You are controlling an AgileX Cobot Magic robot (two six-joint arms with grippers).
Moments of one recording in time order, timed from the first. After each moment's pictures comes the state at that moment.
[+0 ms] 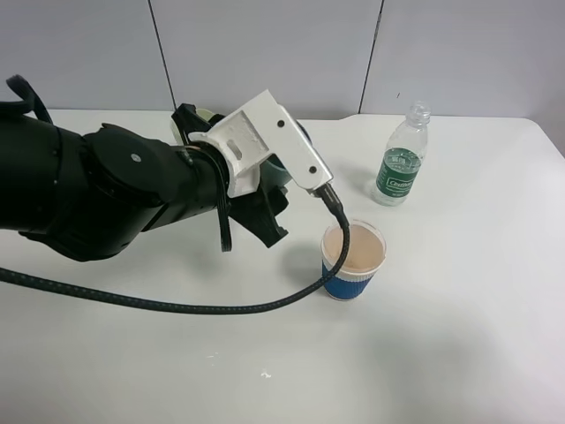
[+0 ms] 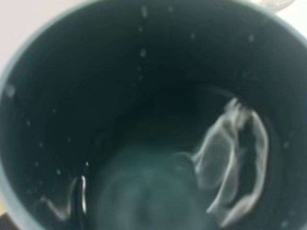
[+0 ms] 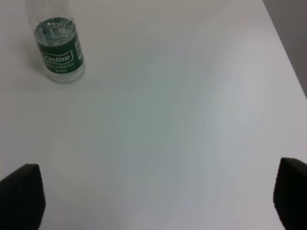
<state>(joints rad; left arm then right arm) -0.98 1.67 -0.78 -1.36 -0.57 1.63 -0.06 0.00 -0.50 0.00 1.06 -0.07</state>
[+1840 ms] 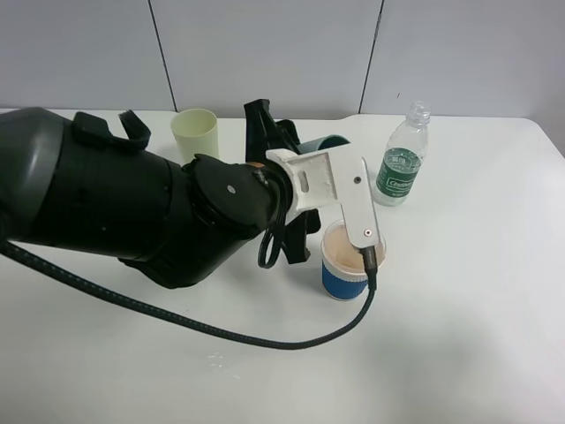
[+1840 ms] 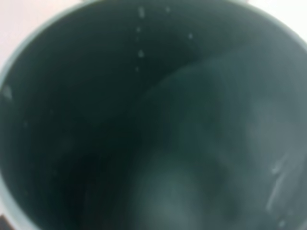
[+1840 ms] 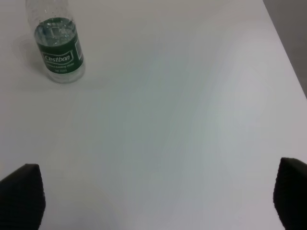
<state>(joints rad) -1.11 1.82 -0.93 -1.42 -0.72 2.04 -0.06 0.00 -0.50 0.00 1.06 -0.07</state>
